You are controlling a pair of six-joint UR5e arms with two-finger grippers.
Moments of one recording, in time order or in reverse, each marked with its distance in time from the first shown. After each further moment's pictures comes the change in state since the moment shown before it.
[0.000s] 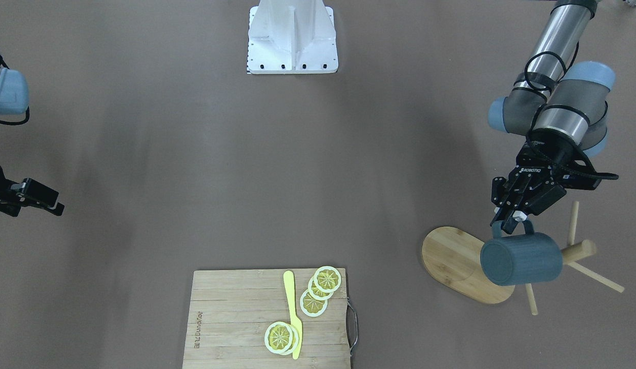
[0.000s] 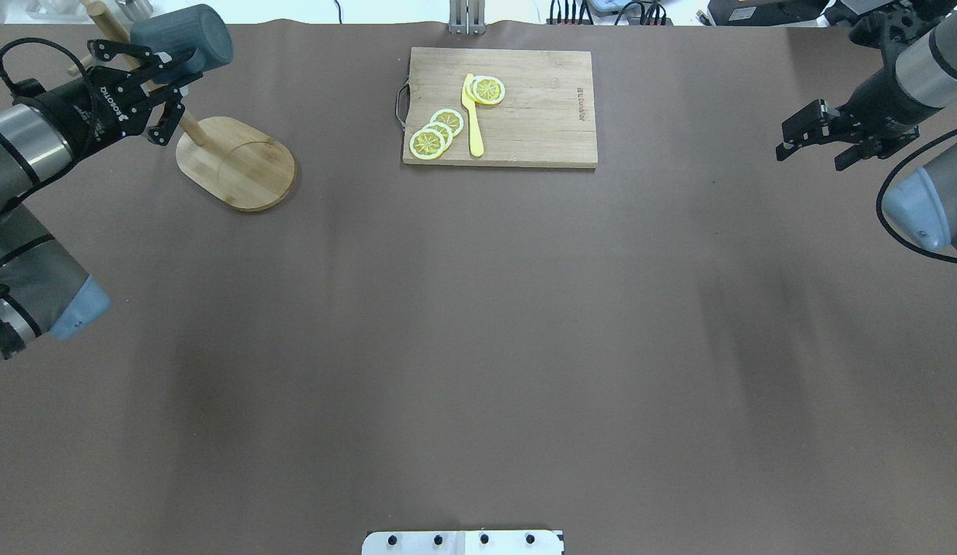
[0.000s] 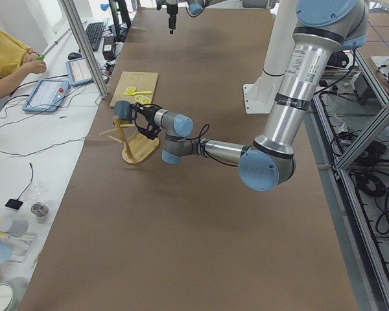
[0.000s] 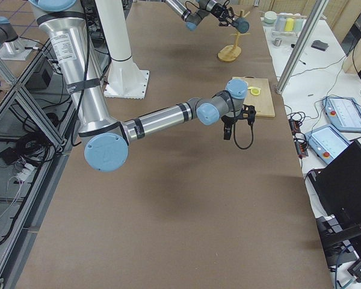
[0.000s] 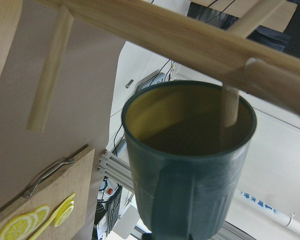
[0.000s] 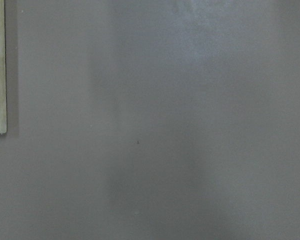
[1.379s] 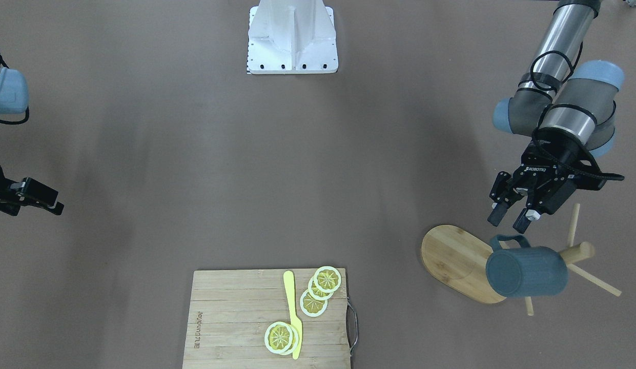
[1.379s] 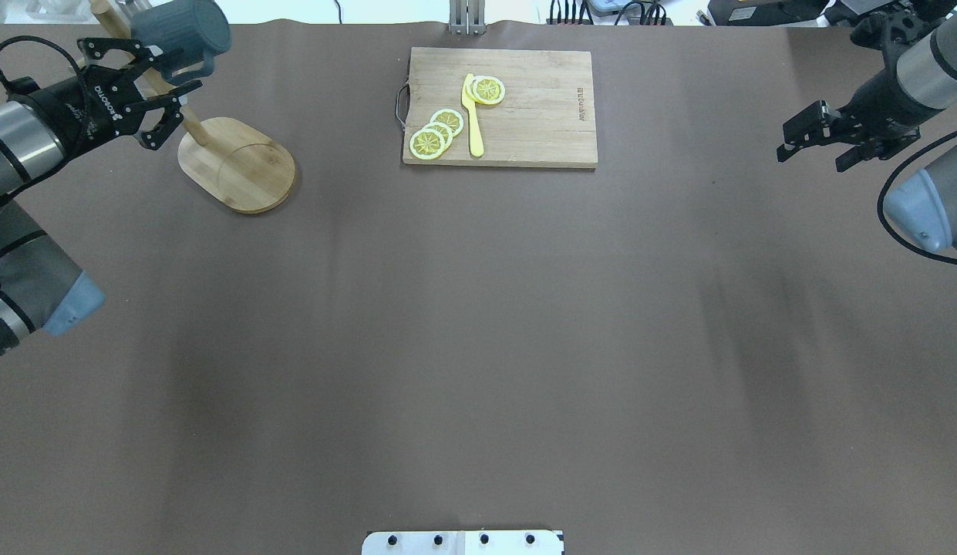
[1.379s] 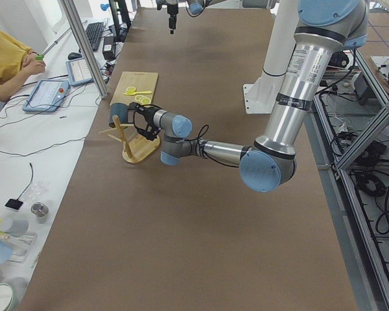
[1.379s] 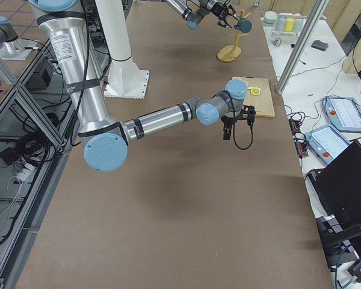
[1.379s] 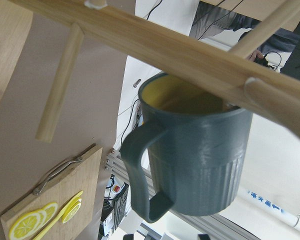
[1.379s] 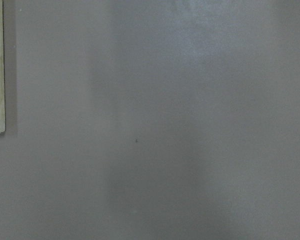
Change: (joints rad) left arm -0.031 0.003 0.001 -0.008 -0.058 -0.016; right arm 0.000 -0.005 0.003 0.000 0.000 0.000
